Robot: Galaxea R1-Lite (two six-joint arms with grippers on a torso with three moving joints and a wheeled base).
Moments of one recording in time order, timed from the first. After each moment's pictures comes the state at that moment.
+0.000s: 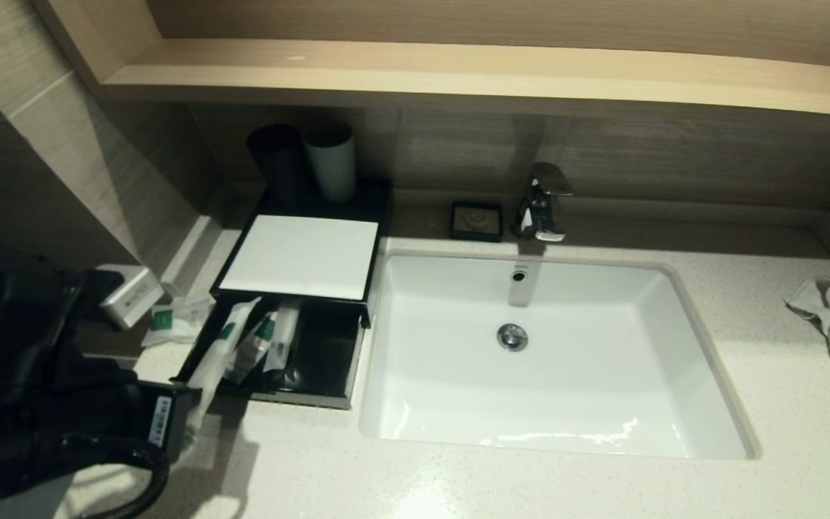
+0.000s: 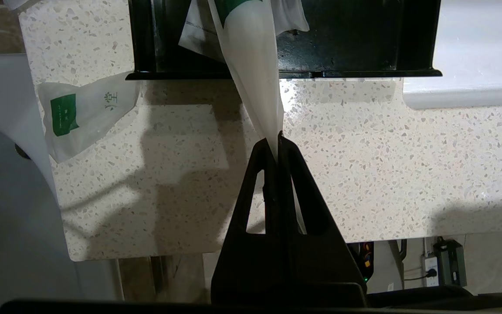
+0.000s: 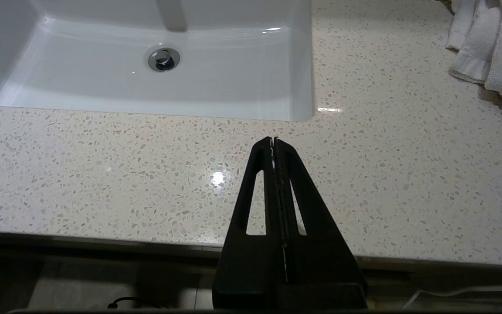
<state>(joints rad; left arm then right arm) -0.54 1.22 -0.81 0.29 0.26 -0.25 0.00 0.00 0.00 0.00 0.00 -0.01</state>
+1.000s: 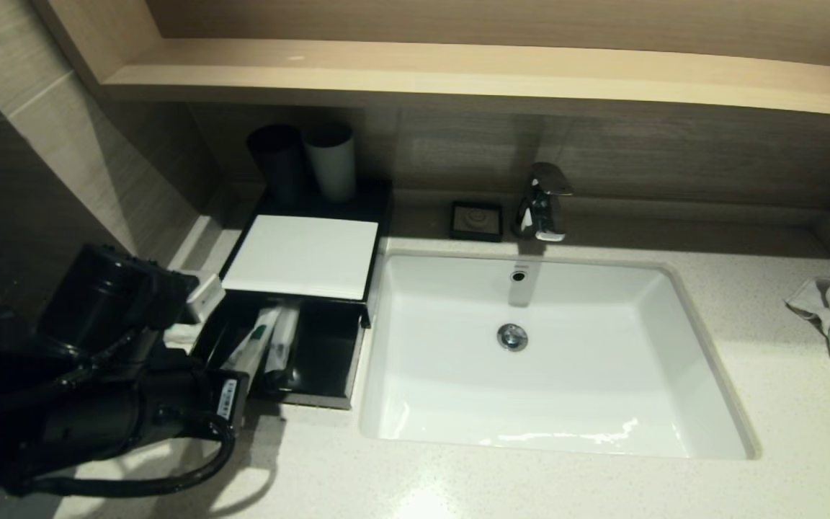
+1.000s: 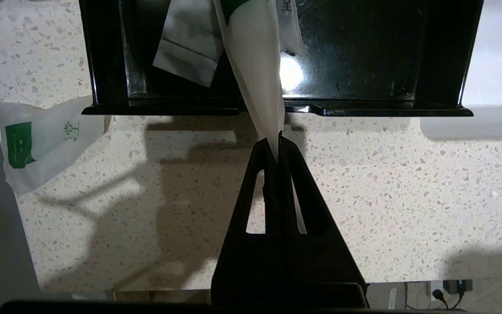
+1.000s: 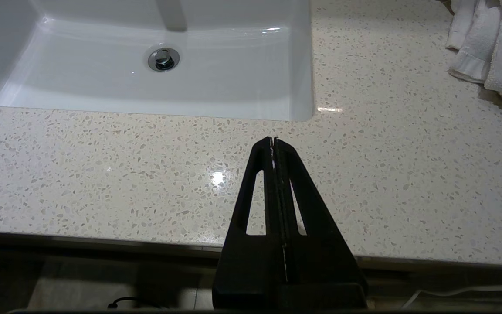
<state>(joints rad) -0.54 1.40 -0.82 0.18 0.27 -0.27 0.00 0.00 0.00 0.00 0.00 -0.01</state>
